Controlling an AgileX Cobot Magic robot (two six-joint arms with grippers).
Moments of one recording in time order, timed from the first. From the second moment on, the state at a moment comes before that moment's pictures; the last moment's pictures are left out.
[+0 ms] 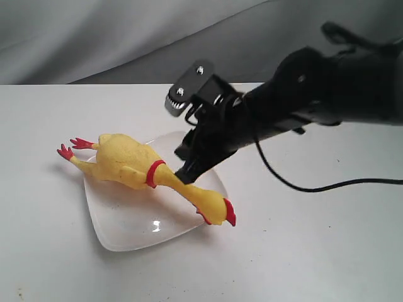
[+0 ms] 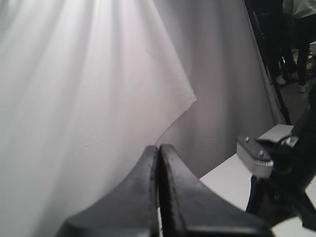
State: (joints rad) left arm -0.76 0.38 -0.59 1.01 0.39 -0.62; right arm 0.63 1.74 -1.15 0.62 0.41 -0.93
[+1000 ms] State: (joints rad) left arm -0.76 0.38 -0.59 1.01 0.39 -0.62; right arm 0.63 0.47 -0.87 0.54 0.38 -0.84
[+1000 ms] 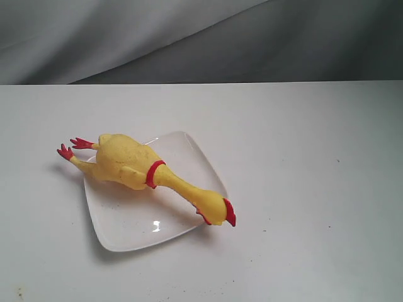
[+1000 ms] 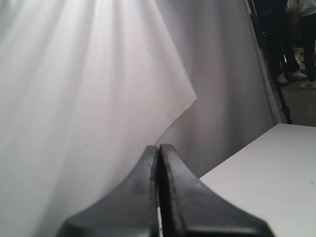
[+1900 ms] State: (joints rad) left arm -0.76 0.38 -0.59 1.01 0.39 -0.62; right arm 0.15 0.25 -0.78 0.11 0.49 -0.14
